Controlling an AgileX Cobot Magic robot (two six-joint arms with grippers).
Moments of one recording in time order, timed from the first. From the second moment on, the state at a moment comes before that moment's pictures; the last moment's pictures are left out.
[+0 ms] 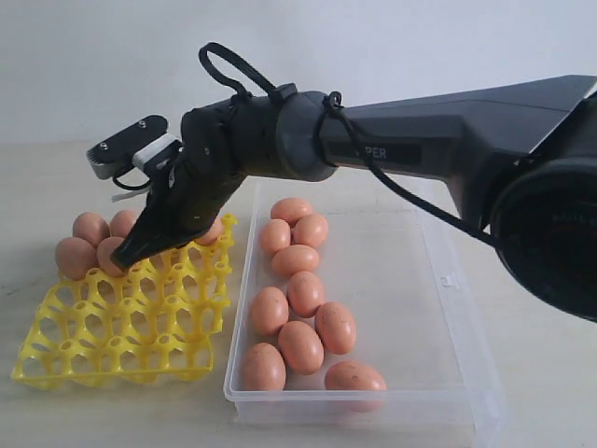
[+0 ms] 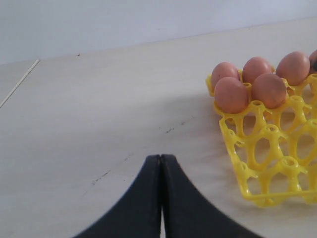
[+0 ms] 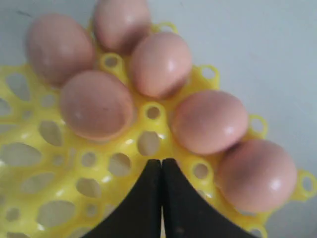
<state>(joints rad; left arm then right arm) 0.04 0.01 0.00 0.10 0.39 0.03 0.81 2.31 -1.83 0.09 0.58 -0.19</state>
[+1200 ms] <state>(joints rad) 0.04 0.01 0.00 0.10 0.39 0.03 0.61 1.77 -1.09 0.00 0.53 0.15</state>
